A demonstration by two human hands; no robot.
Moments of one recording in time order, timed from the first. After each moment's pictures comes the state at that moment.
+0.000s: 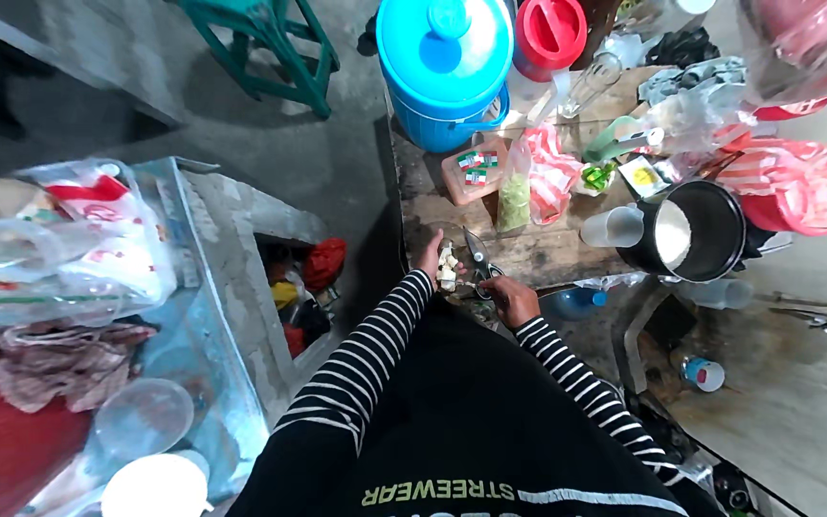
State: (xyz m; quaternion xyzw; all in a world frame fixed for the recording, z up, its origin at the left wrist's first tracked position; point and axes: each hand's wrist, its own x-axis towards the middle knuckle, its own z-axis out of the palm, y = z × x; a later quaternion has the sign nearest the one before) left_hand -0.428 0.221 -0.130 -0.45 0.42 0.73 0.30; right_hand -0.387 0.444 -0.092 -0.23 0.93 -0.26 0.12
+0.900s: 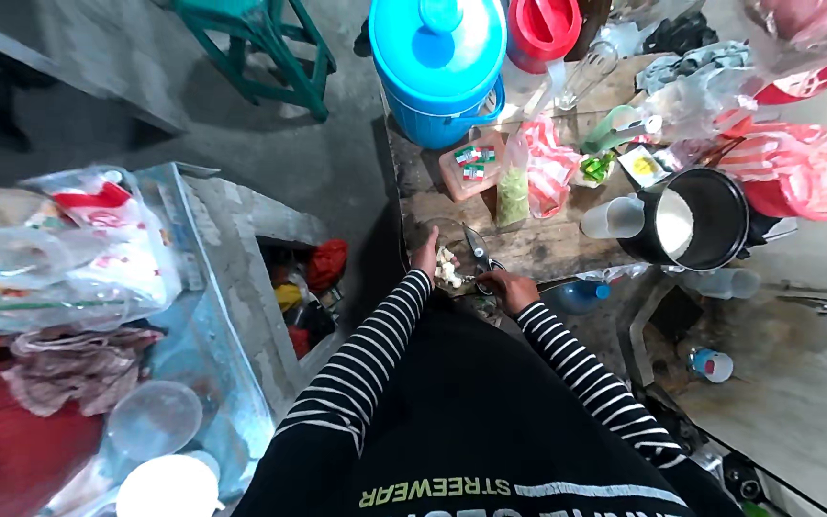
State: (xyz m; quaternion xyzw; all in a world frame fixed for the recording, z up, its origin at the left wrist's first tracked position) left_hand -0.423 0.216 -0.147 -0.45 0.51 0.69 0.24; right_hand -0.406 0.438 -0.088 -0.17 0.92 -0.18 0.30
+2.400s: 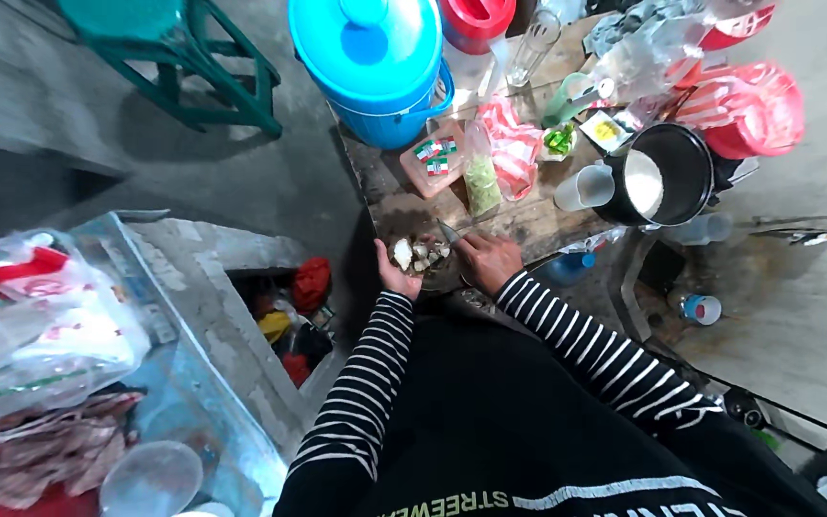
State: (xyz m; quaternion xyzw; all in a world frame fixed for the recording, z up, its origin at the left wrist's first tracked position) left_hand -0.395 0.210 -0.136 -0.33 0.31 0.88 0.09; right_hand -0.431 0.392 -0.032 -0.26 0.96 -0.10 0.04
